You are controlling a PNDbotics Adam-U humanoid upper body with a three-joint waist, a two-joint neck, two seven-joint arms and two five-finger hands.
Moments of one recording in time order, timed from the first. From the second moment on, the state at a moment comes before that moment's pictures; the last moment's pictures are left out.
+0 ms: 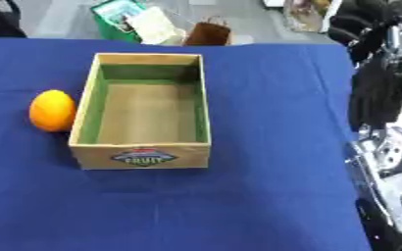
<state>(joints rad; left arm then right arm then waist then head) -0.77 0.76 0.02 -1.33 -0.92 -0.42 -0.42 -0.29 -0.40 -0.06 -1.99 -0.14 -0.17 -0.34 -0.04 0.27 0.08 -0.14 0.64</state>
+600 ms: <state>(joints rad) -0.80 0.72 -0.04 -1.27 -0.85 -0.44 -0.66 -0.29 -0.40 -0.06 -1.99 -0.15 -0.17 -0.33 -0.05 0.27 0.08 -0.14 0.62</state>
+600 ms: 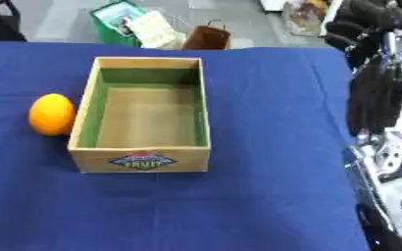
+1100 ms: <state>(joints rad) -0.86 0.65 -0.07 -1.27 -0.85 -0.40 -0.70 -0.30 -0.40 -0.05 -1.99 -0.15 -0.17 -0.32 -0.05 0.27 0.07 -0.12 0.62</state>
